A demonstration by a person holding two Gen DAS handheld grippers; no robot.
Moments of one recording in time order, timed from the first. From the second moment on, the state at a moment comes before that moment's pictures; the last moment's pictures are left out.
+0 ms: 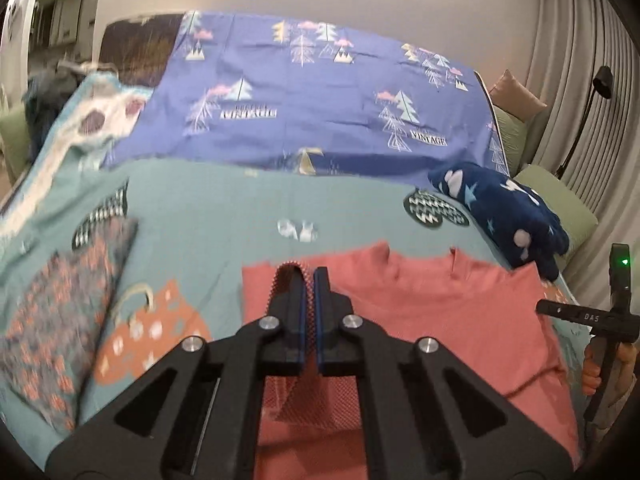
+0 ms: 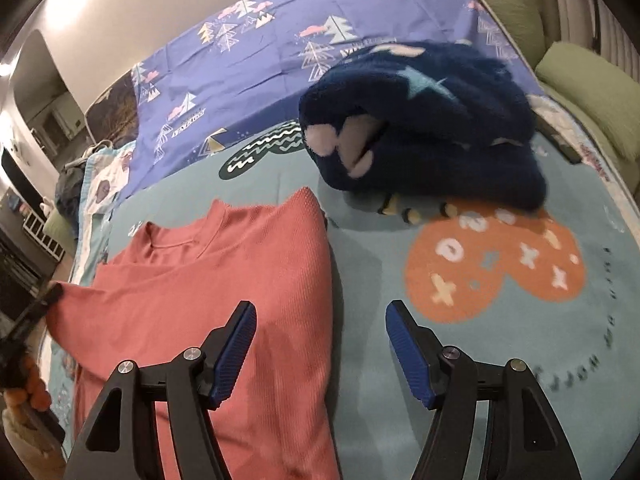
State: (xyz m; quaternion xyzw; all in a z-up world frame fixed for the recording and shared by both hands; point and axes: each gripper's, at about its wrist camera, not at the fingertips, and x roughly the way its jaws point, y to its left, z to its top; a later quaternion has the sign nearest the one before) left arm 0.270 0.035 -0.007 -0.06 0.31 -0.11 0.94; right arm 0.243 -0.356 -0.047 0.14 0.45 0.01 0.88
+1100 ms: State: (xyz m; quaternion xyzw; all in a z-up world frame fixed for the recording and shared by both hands) left arm 0.226 0.071 -0.062 -0.04 0.42 -0.12 0.90; right arm 0.187 -0.368 -0.039 0.14 0.45 0.06 0.88
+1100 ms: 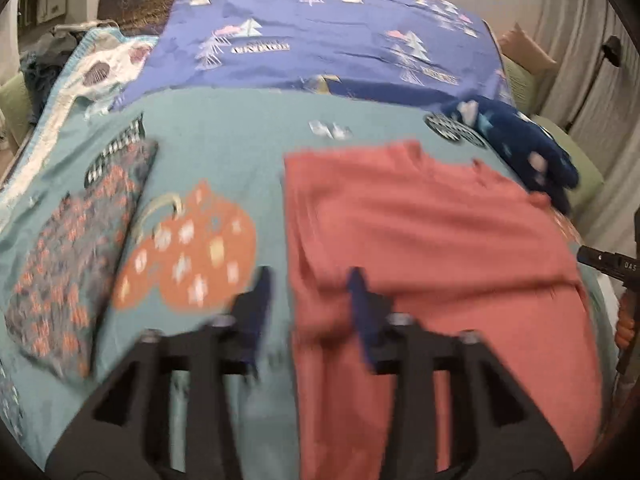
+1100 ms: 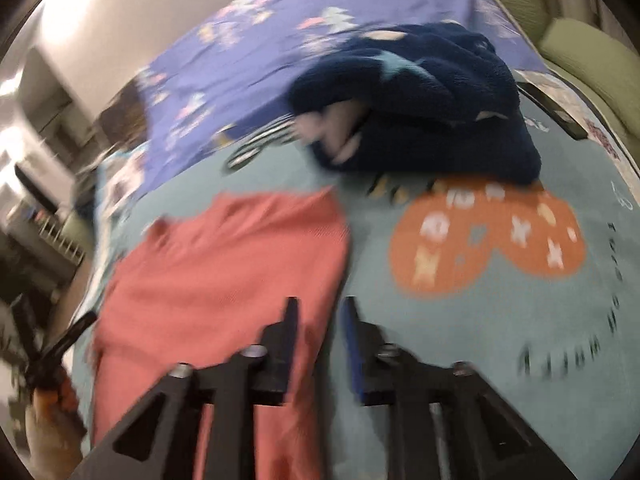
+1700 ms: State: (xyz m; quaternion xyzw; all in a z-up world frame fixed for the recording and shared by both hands) left arm 0.108 0.089 -0.064 -0.03 0.42 -0.15 0.89; right arm 0.079 -0.336 -0.048 0.10 0.48 0.05 0.87
